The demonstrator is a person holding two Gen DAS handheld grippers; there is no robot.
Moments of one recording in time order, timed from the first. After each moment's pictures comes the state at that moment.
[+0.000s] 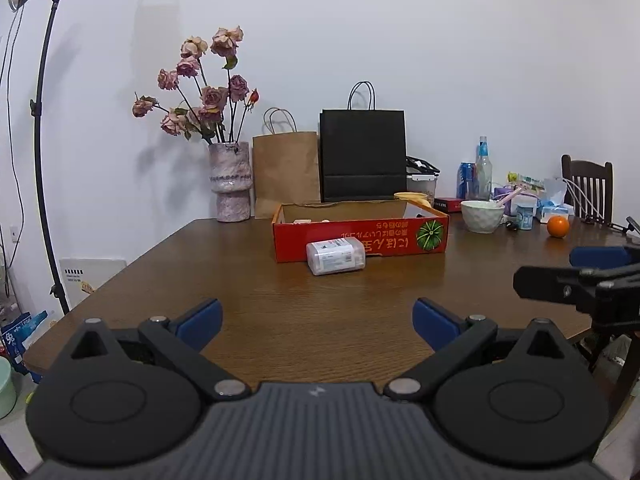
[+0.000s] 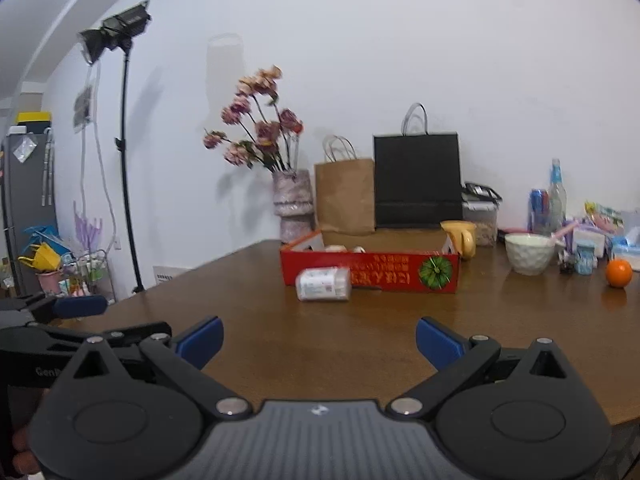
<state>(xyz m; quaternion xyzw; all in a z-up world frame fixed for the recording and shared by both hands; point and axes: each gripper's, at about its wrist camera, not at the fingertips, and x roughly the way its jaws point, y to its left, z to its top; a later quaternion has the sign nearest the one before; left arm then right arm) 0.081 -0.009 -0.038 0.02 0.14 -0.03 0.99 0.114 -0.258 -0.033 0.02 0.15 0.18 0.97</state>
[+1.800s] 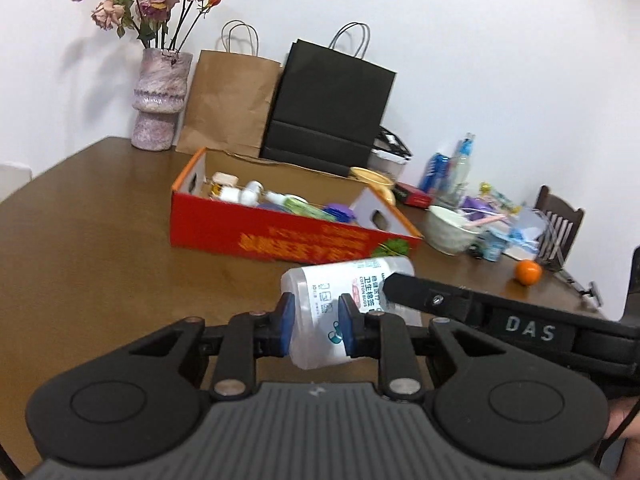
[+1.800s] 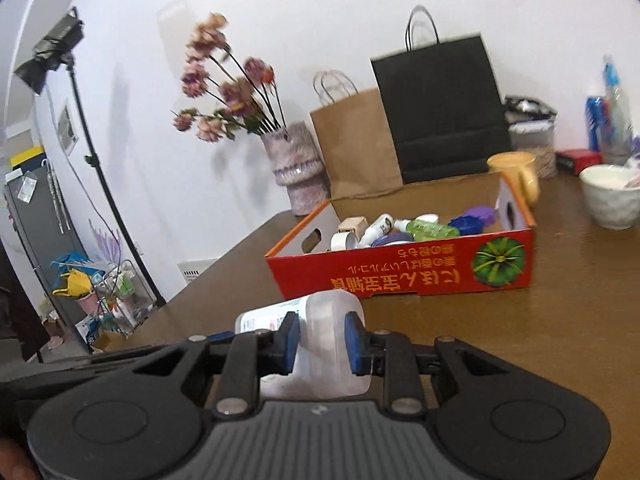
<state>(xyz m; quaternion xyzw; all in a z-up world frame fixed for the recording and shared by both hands) 0.261 -0.027 -0.021 -0.12 0.25 -0.13 0.95 0.301 -0.242 -0.014 0.12 0.23 0.25 0.93</state>
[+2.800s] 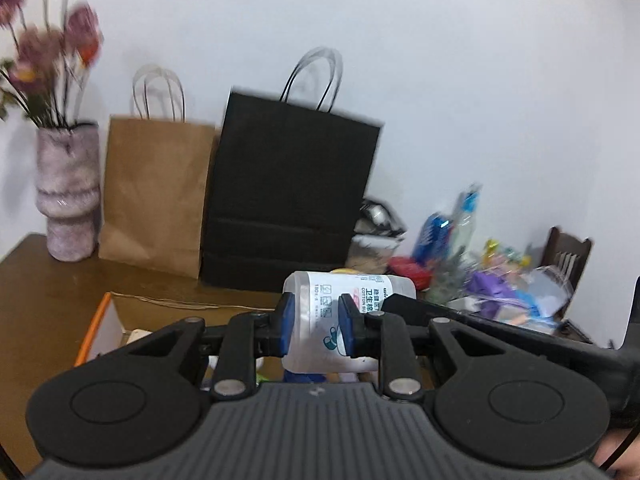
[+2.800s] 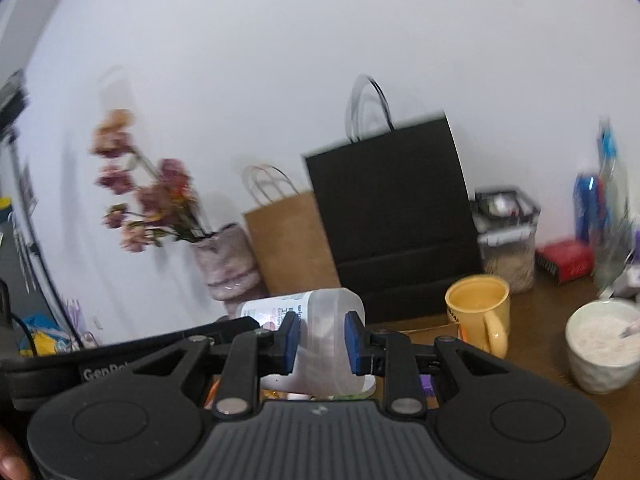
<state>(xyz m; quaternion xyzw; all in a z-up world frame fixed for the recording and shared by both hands) 0.527 -0.087 0.061 -0.08 0.23 -0.15 0.96 0.559 -0.301 0.053 0.17 0.22 0.20 0.94</state>
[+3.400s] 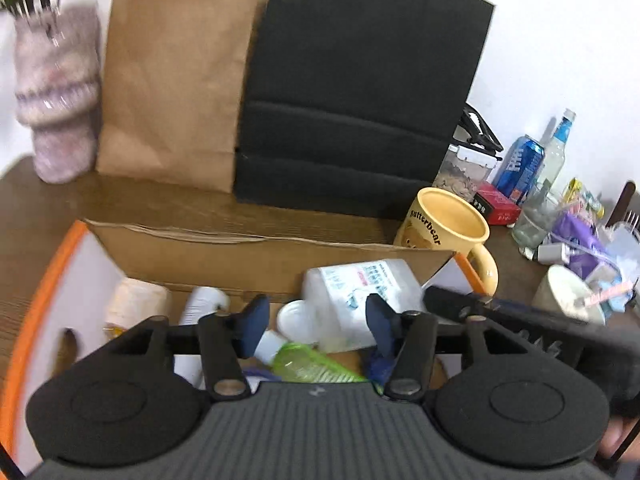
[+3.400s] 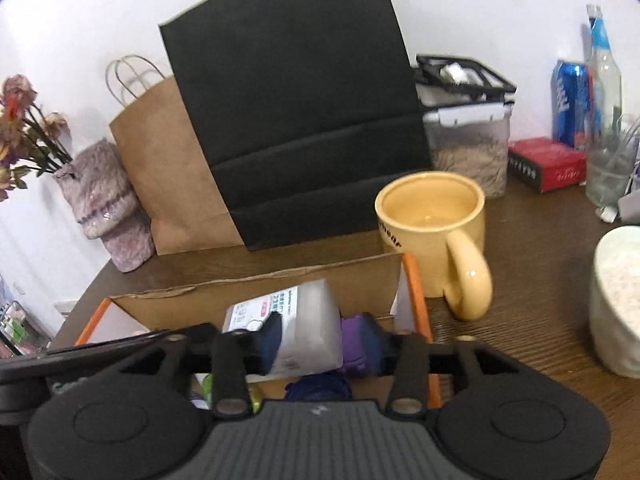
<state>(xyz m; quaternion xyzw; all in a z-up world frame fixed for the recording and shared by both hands) 0.633 -0.075 -0.020 -0.07 0.35 -0.10 0.93 0.658 -0.291 -0.028 0.12 0.33 0.11 0.93</state>
